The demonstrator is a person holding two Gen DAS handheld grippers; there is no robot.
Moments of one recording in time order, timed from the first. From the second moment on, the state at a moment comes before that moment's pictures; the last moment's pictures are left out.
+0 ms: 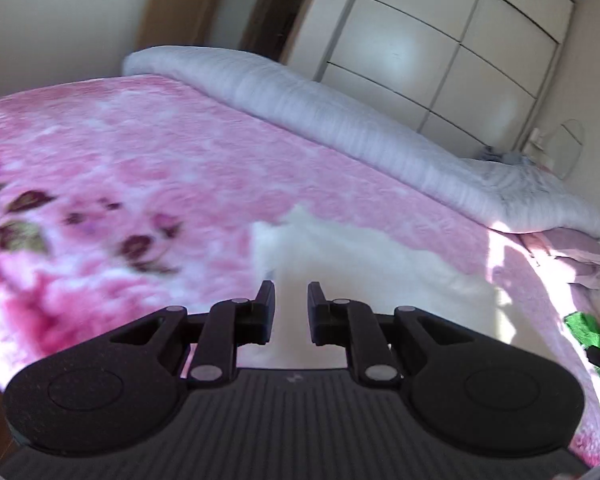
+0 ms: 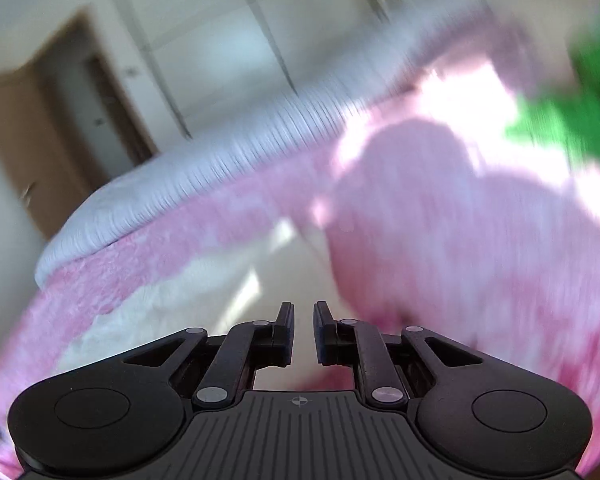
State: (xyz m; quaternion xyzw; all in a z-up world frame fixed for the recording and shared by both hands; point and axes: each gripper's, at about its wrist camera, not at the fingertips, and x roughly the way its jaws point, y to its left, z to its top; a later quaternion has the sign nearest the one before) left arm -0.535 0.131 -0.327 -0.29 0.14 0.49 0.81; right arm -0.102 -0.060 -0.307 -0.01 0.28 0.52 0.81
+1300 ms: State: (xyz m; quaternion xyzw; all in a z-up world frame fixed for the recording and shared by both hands) left arm -0.430 -0.032 -0.299 -0.15 0.30 0.51 0.79; right arm -0.213 -0.096 -0.302 -0.15 0.31 0.52 0.78
